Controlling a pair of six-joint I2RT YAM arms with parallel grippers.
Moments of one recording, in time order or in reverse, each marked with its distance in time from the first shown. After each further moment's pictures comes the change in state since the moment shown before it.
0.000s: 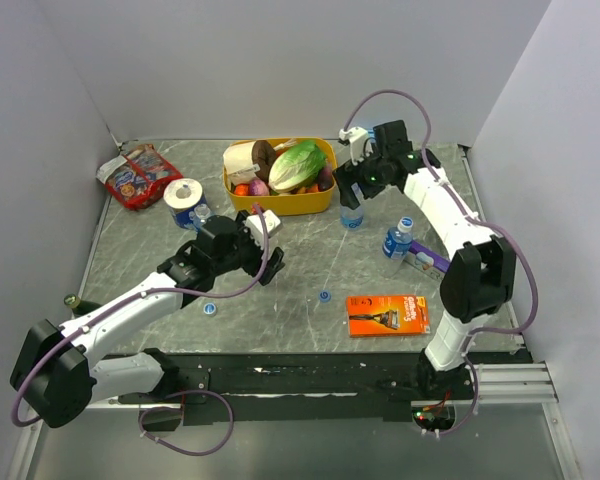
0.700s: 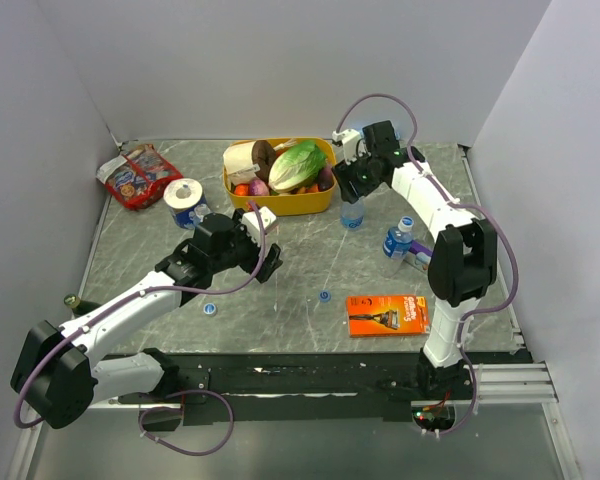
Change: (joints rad) left arm 0.034 0.000 0.001 -0.002 0.020 -0.019; right arm 0.011 0.156 0.073 0.045 0.071 -0.003
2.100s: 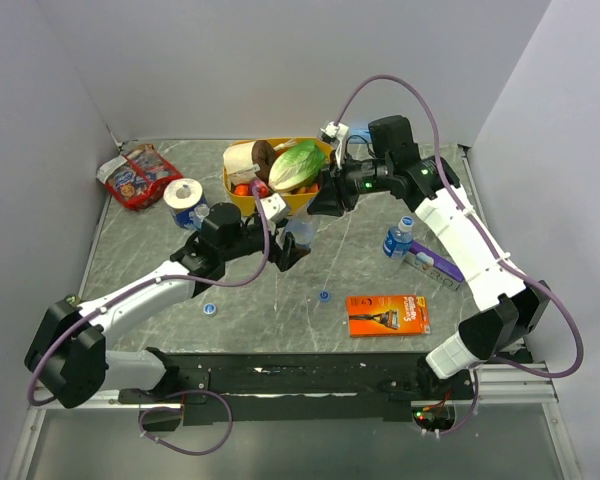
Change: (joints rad) left arm -0.028 0.110 0.063 0.299 0.205 -0.105; right arm 0.183 -0.385 -0.008 -0.126 -0.505 0.141
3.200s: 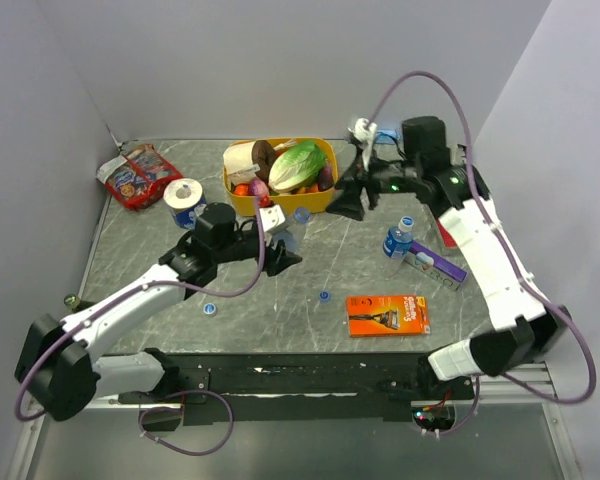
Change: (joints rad) left arm -0.005 -0.044 0.032 -0.166 0.127 0.134; right arm -0.085 -0.082 -0.039 0.033 -0.101 -0.111
